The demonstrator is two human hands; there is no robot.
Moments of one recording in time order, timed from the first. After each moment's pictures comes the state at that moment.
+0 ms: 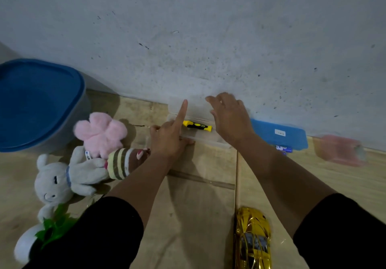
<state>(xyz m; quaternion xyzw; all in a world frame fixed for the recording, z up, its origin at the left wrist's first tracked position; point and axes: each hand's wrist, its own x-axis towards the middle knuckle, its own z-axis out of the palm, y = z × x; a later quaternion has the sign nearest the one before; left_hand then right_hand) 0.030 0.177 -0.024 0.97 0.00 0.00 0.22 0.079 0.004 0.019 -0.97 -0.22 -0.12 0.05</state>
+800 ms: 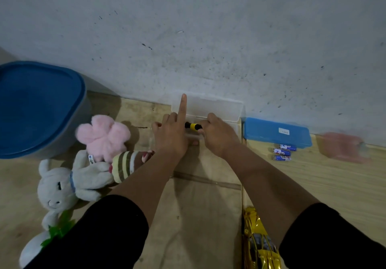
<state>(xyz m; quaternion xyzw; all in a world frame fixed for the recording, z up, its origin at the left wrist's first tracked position) 0.040 0.172 -0.014 0.99 0.02 -0.01 0.14 0.061 0.041 -0.005 -0.98 -0.18 0.08 0.08</state>
